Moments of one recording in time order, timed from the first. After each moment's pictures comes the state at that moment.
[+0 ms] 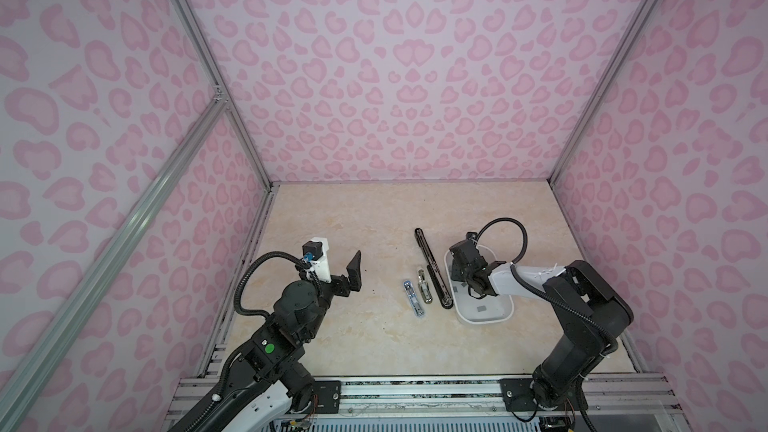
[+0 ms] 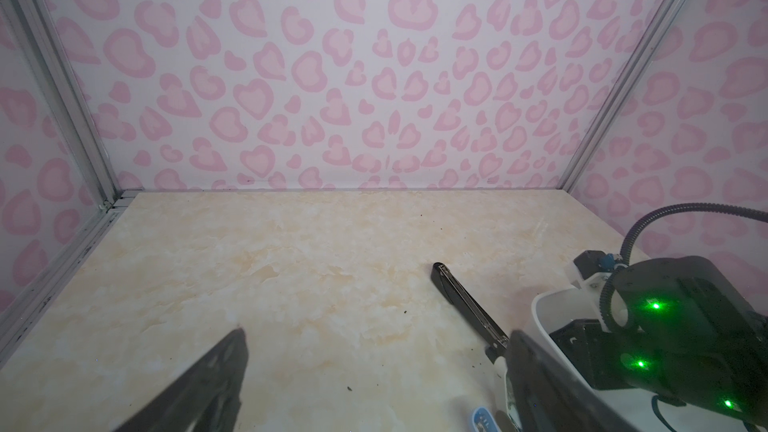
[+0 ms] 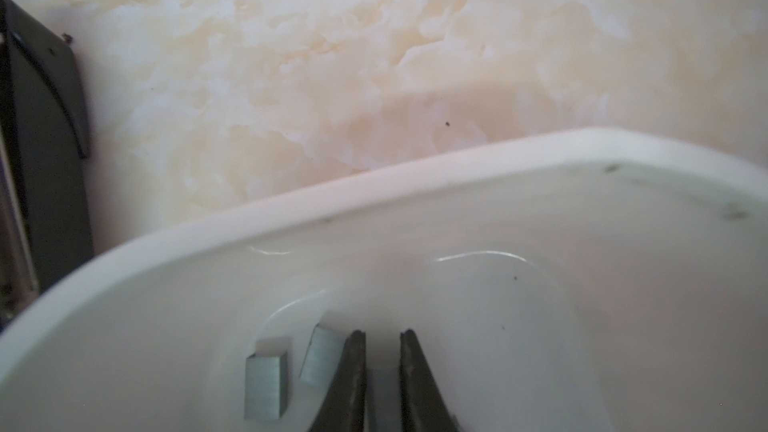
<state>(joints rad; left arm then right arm) -0.70 0.54 0.55 -0.13 -0.43 -0.21 0.56 1.71 0.79 -0.08 0.38 0.58</state>
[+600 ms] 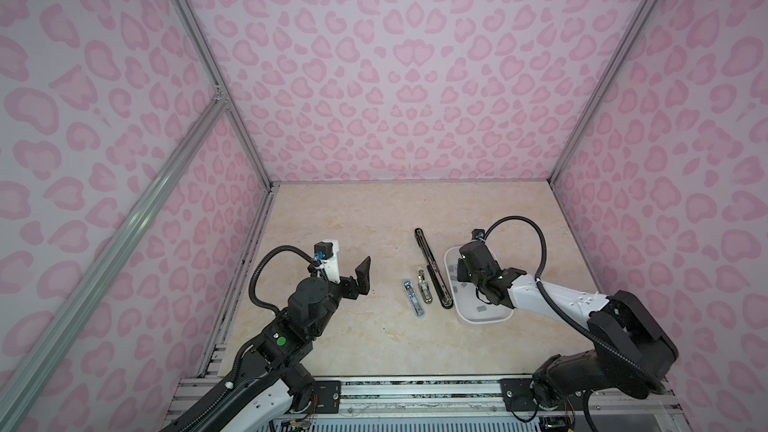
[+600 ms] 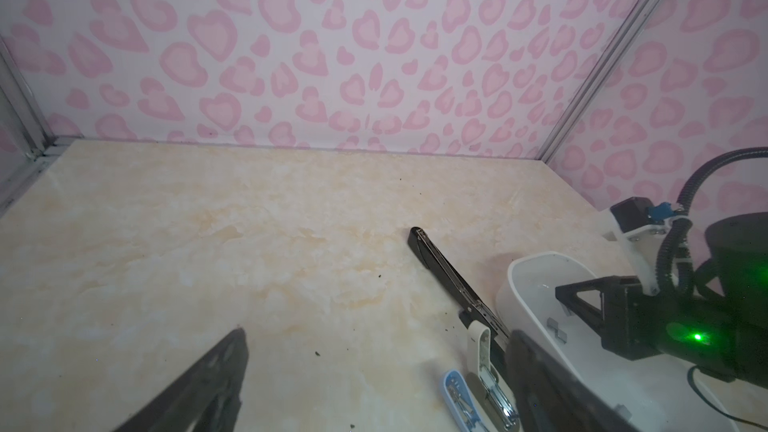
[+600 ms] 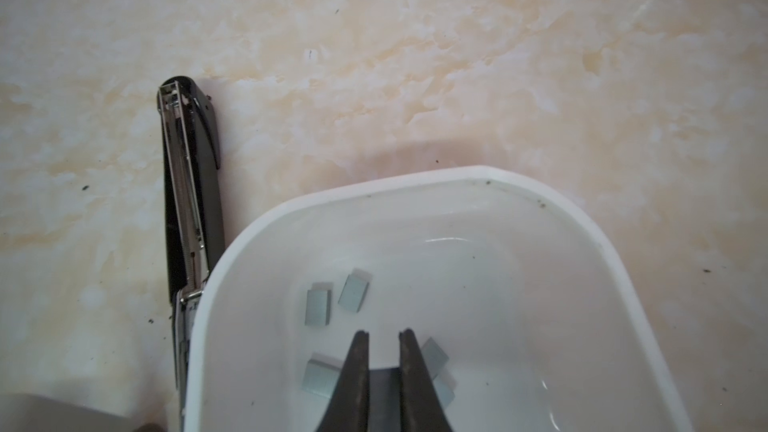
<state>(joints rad) -0.70 0.63 0.49 -0.11 -0.34 -0.34 0.60 1.42 0.70 -0.12 0.42 0.52</state>
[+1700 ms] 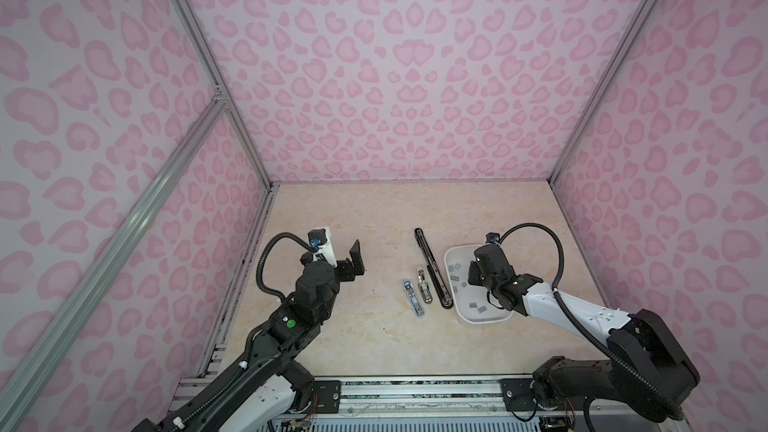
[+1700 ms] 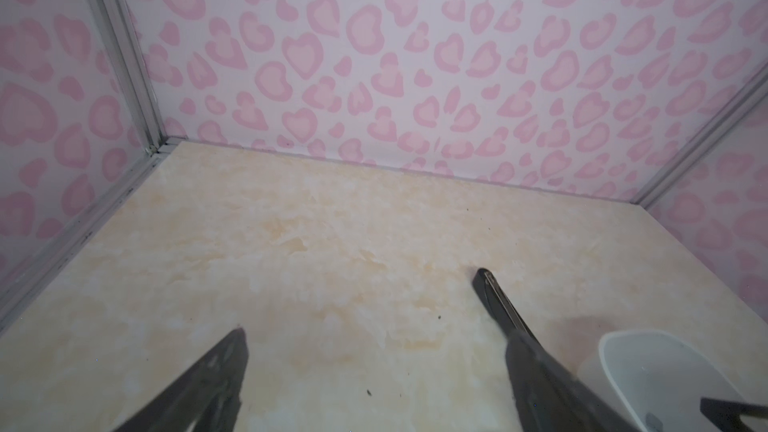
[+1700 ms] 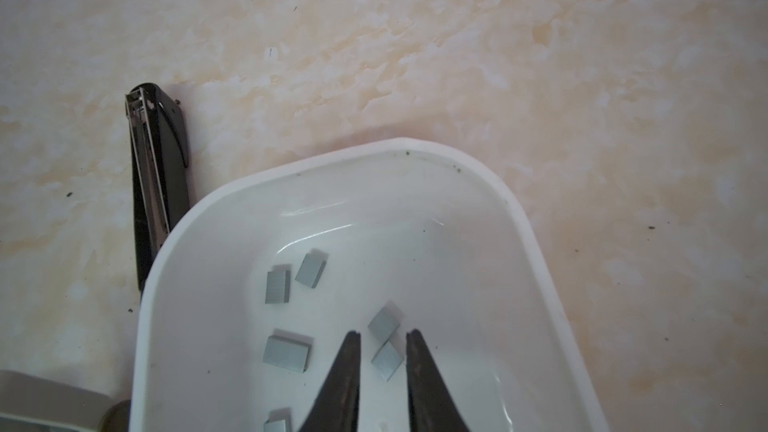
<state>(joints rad) -0.59 0.81 0.61 -0.02 -0.50 -0.31 0.52 1.33 0.63 -0.15 0.33 0.56</state>
